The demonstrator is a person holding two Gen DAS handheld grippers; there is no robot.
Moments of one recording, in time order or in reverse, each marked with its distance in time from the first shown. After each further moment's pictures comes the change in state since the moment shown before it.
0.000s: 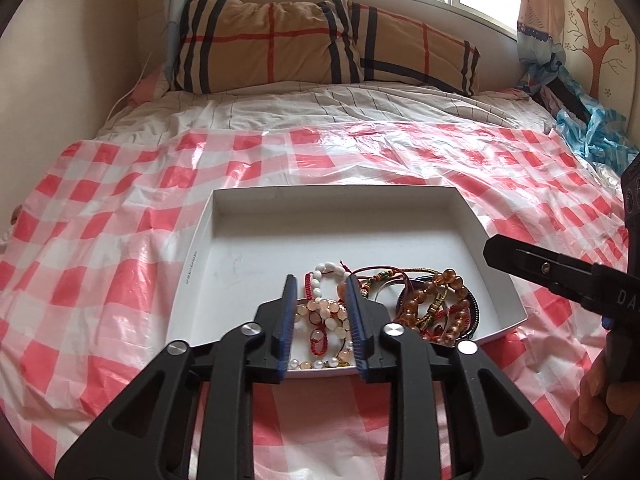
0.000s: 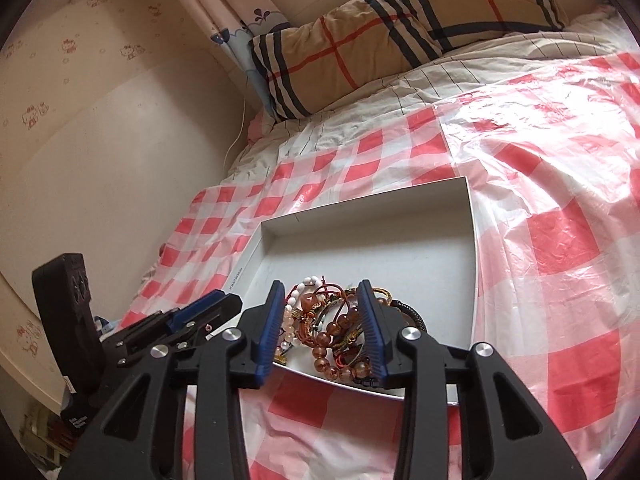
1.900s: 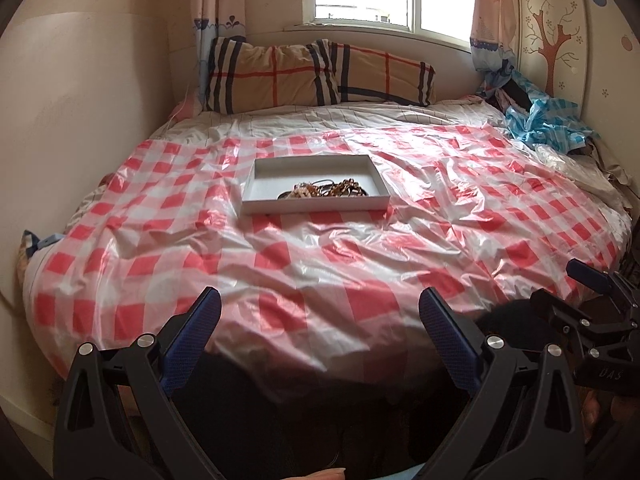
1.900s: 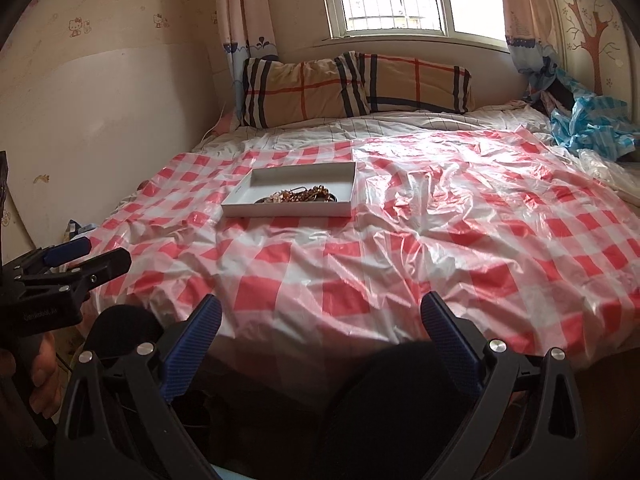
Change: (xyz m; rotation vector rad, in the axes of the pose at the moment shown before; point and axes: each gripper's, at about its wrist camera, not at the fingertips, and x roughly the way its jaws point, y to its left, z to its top) left arm -0.342 -0.037 -0.170 0.022 -0.052 0.003; right arm -0.294 0.142 -0.228 -0.198 -0.123 -0.417
